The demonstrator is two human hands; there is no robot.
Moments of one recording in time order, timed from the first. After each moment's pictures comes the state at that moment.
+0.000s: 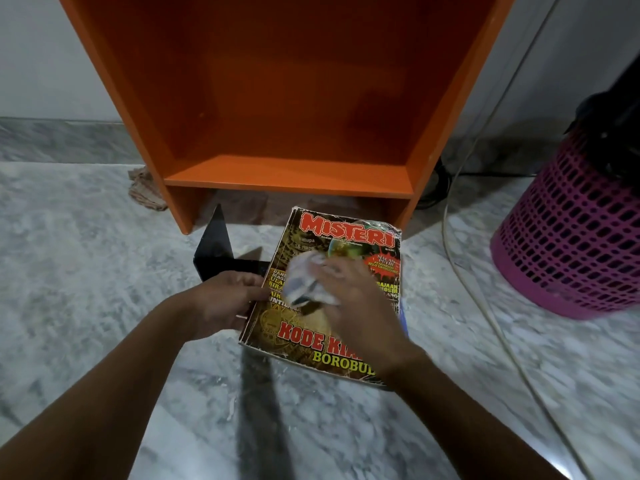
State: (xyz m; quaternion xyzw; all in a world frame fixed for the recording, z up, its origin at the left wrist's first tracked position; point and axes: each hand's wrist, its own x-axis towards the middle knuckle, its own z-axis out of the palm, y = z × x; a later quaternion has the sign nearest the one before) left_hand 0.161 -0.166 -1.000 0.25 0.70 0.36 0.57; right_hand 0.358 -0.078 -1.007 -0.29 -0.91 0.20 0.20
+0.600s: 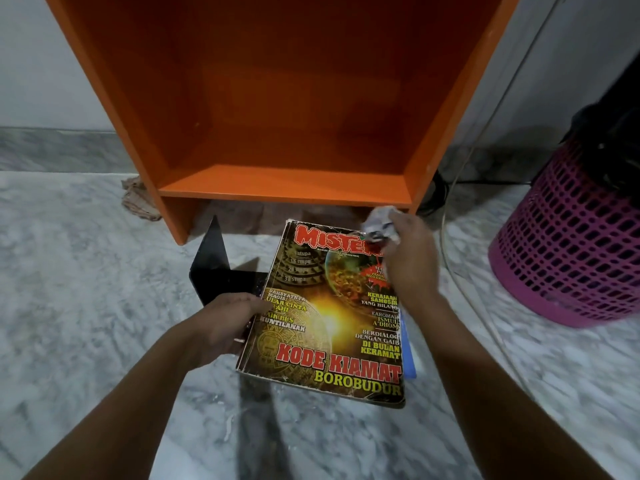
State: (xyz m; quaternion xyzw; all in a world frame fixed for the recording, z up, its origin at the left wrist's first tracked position) left_hand 0.168 -0.164 -1.016 0.19 0.73 0.38 0.54; right_hand 0.357 0.043 -1.022 -0.51 -0.78 0.15 0.33
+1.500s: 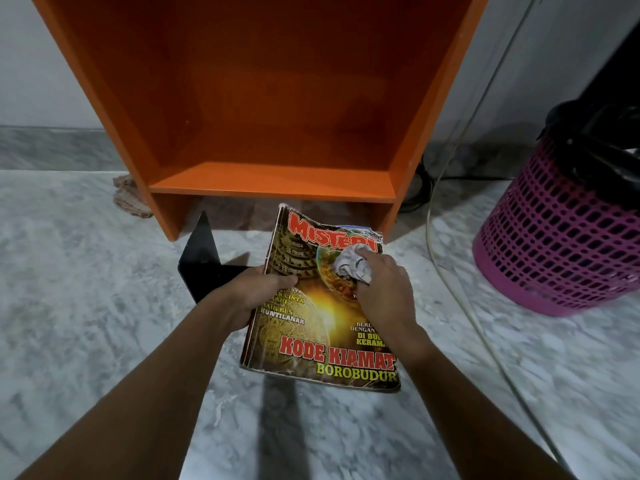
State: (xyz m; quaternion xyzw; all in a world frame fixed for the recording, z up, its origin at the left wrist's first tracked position) left_hand 0.198 -0.119 -0.997 0.18 0.71 0.38 0.56; right_hand 0.380 -0.009 -1.041 -0.53 -0.81 0.18 0.15
